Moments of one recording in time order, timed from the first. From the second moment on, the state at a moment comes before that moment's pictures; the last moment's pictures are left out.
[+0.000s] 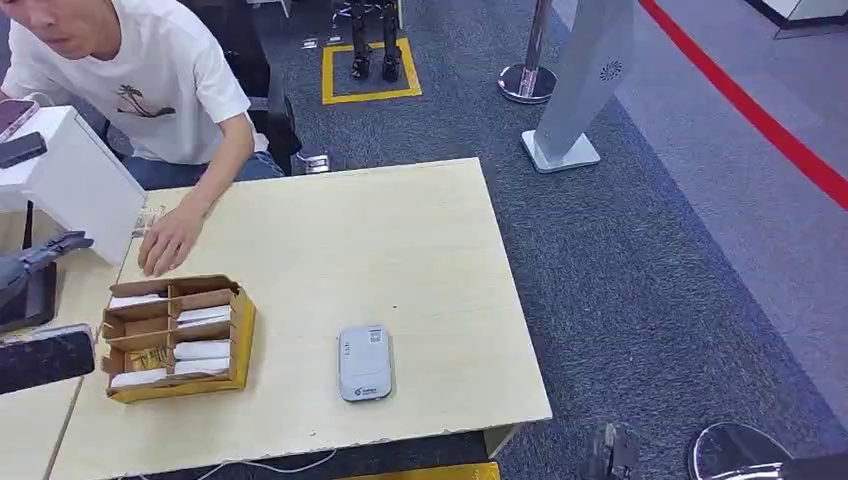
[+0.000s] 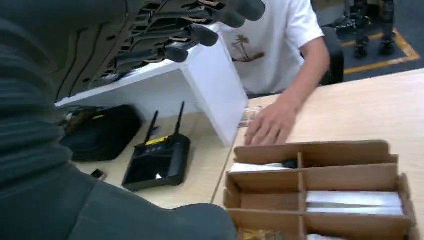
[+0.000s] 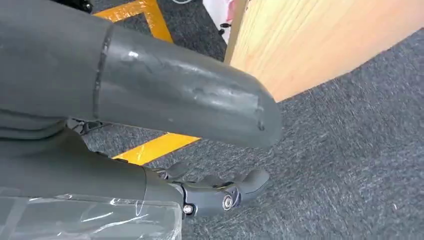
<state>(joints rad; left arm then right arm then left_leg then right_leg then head) -0.79 1.45 -1.09 -2.10 0.13 -0.09 0.40 -0.17 0.10 -0.61 -0.29 0.21 0.05 -0.55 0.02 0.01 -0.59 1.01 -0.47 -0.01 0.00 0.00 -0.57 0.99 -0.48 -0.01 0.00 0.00</state>
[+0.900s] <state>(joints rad) -0.46 1.48 -1.34 -2.22 -0.07 0.35 0.42 -0.15 0.09 -0.66 -0.29 0.22 0.05 -0.56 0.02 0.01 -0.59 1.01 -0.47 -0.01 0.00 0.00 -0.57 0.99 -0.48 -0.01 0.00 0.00</state>
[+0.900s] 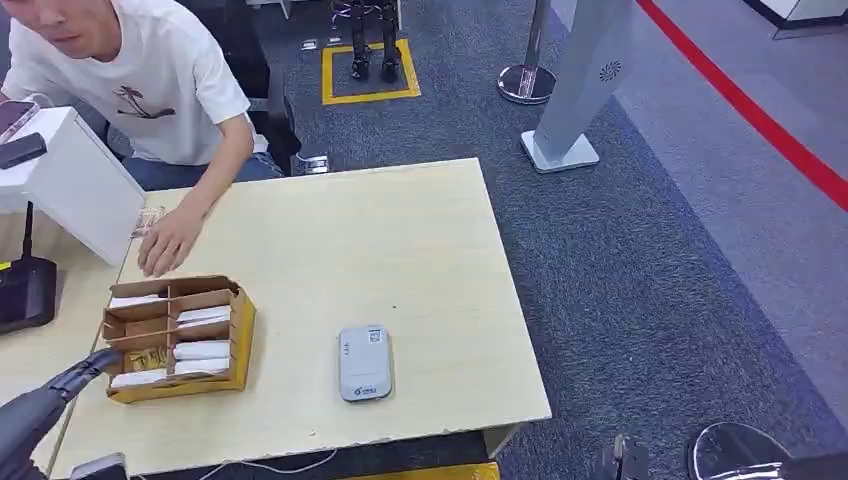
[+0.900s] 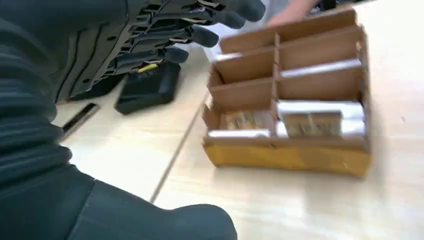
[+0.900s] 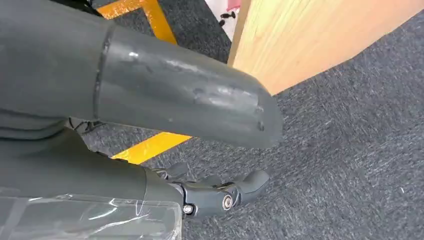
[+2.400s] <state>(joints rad) 0.08 0.88 -0.25 -1.95 -0.27 -0.41 0.24 -0.15 0.09 -0.67 -0.29 0.27 0.05 -0.55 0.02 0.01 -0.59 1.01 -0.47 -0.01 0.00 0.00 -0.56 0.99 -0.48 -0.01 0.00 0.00</state>
